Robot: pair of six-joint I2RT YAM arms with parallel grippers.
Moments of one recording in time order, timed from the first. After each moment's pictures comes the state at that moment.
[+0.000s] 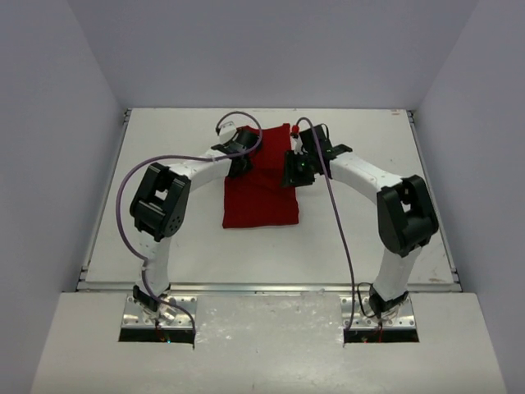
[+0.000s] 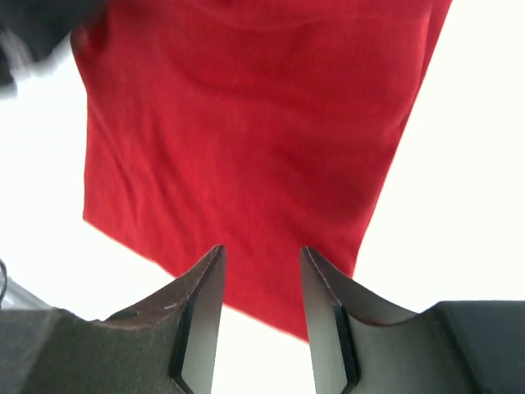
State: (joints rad) left arm -0.48 2.04 1.47 -0.40 -0.49 -0.82; right arm 0.43 1.88 1.35 -0.43 -0.24 0.36
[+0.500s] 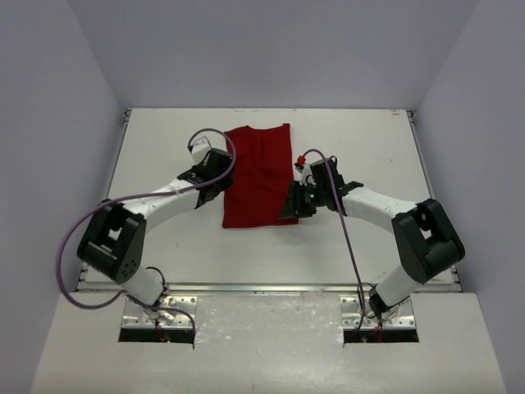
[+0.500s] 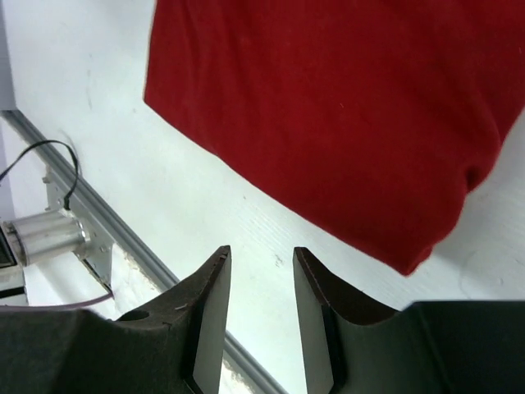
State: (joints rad) left arm -0.46 1.63 1.01 -0.23 -0.47 -0.81; right arm 0.47 1.60 0.83 -0.12 -0.50 0.47
